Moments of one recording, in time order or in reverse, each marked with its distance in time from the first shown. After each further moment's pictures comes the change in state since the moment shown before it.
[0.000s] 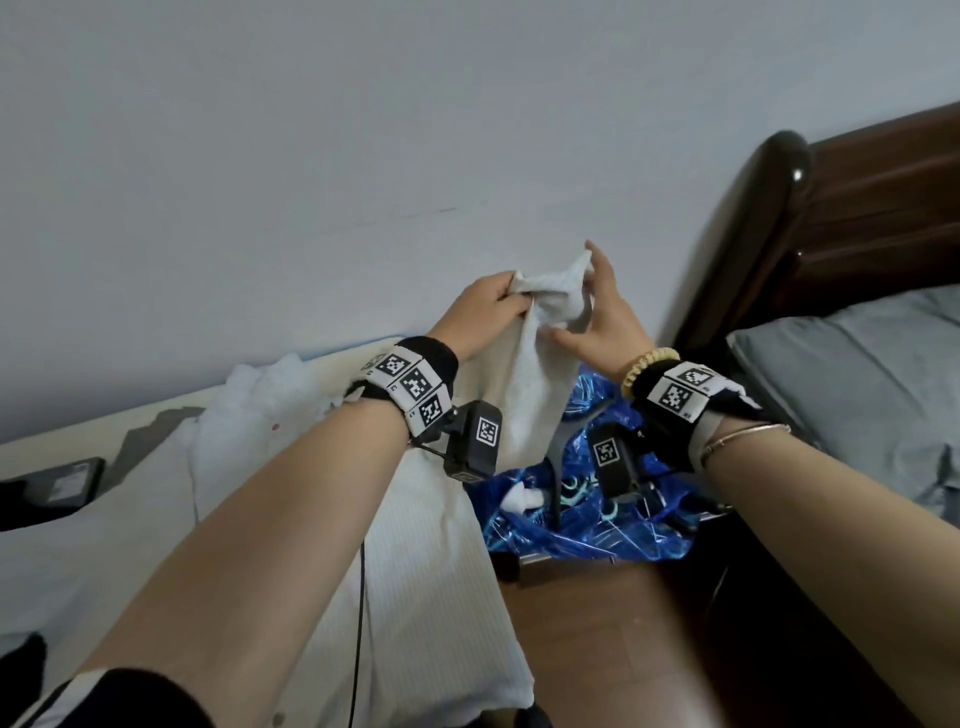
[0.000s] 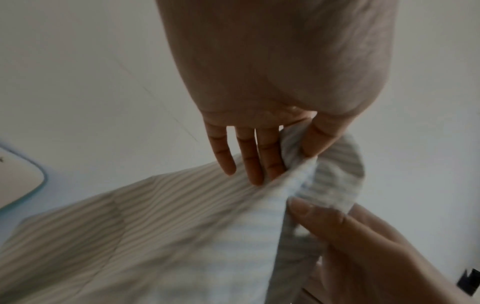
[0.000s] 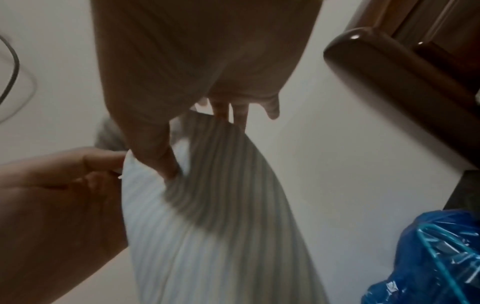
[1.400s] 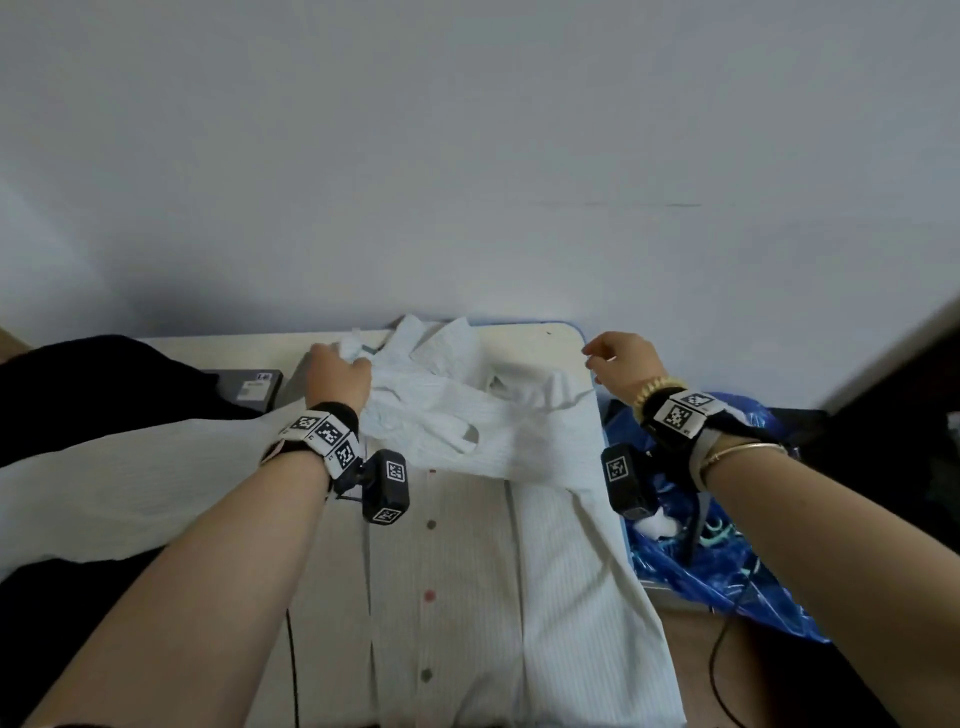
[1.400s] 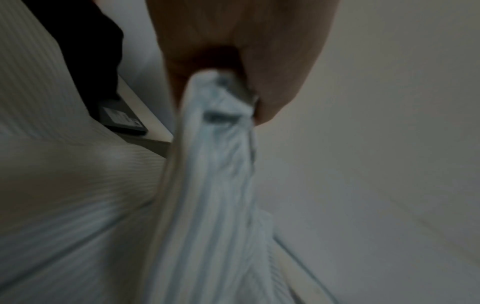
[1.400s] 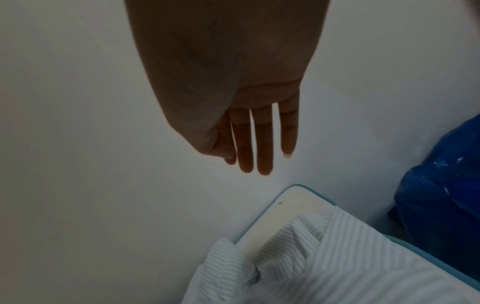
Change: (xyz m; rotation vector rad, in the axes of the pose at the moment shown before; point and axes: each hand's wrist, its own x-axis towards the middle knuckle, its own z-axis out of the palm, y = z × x) left_hand -0.189 -0.245 -0.229 0.175 0.755 -0.879; right_hand 0.063 -0.045 0.230 -0.228 -0.247 0.185
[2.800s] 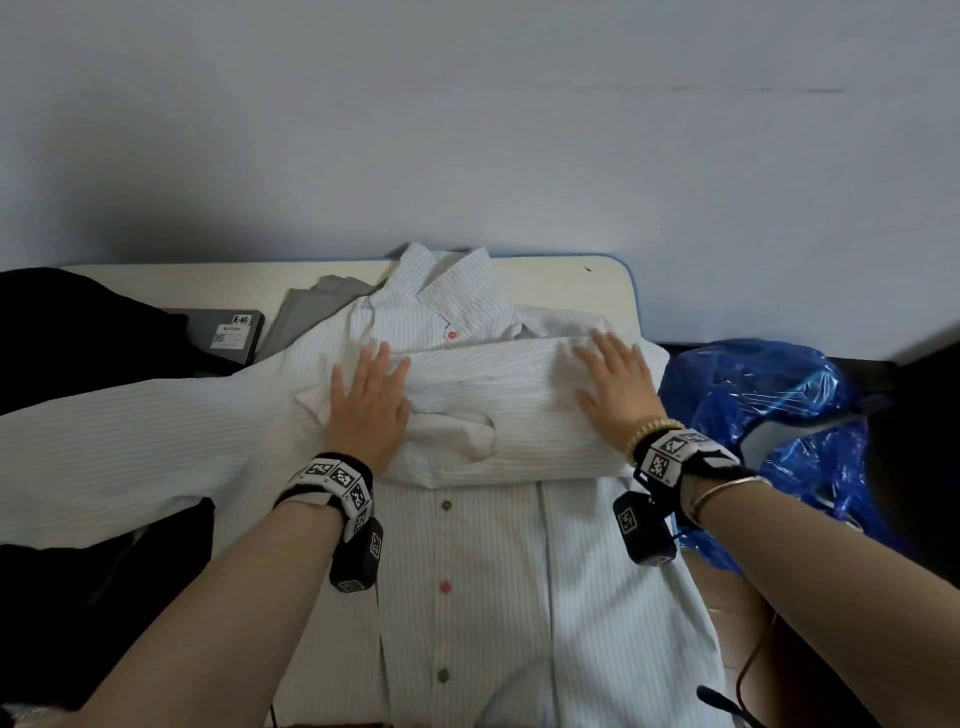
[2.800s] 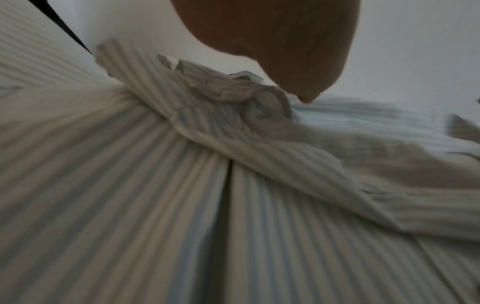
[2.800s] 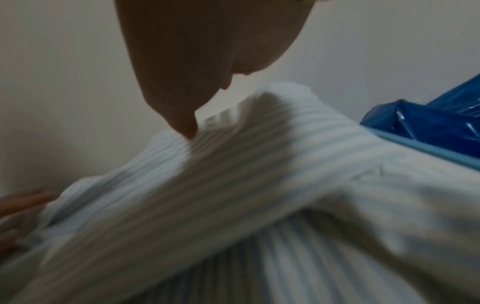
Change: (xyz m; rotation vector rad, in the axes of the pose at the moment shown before) left_hand 0.030 -0.132 0.101 0.740 -0.155 0.656; right_hand 0.009 0.061 0.123 -0.516 -0.181 -0.245
